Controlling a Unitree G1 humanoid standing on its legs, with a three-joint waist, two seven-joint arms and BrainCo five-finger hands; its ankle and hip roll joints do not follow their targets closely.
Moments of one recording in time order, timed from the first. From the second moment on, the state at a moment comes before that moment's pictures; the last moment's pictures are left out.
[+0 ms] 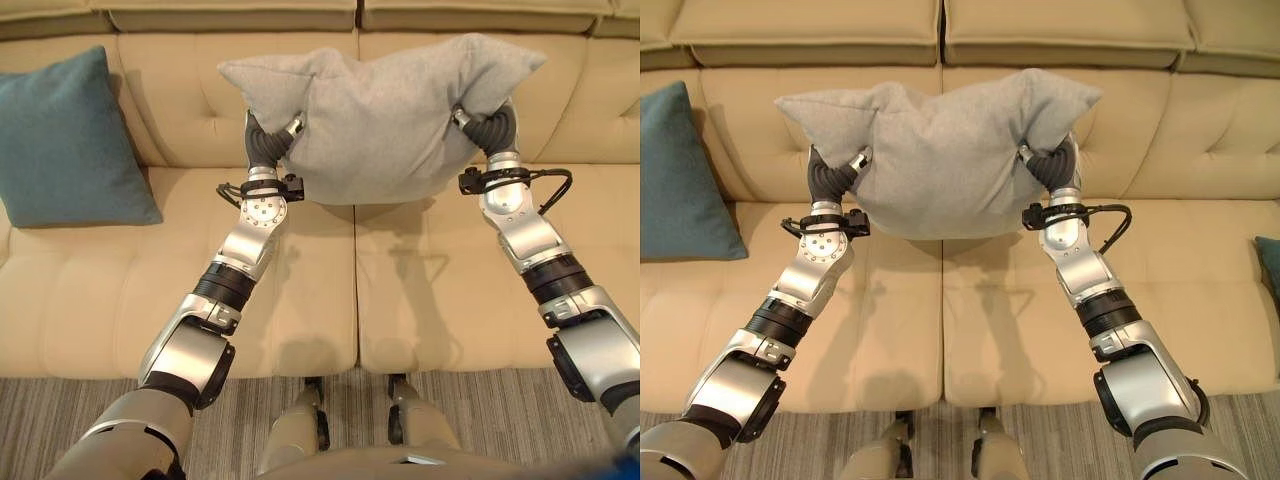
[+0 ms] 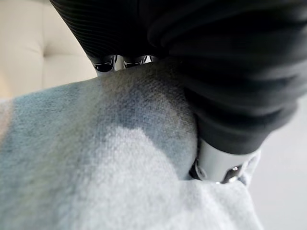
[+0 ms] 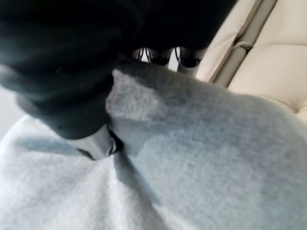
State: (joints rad) left arm -0.79 0.38 -0.32 0.51 -0.34 -0.17 0.53; right arm -0.86 -0.52 0.38 0.51 0.06 -0.09 -0.47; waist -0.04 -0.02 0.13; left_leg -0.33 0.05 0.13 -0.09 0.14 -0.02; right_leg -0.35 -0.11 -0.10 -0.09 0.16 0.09
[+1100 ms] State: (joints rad) left arm -1.04 0.61 -0.41 0.84 -0.32 -0.18 0.46; right arm -1.07 -0.76 0.56 0.88 -0.03 -0.05 -0.41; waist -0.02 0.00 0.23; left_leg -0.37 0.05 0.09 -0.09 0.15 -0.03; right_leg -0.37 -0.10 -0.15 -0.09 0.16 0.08
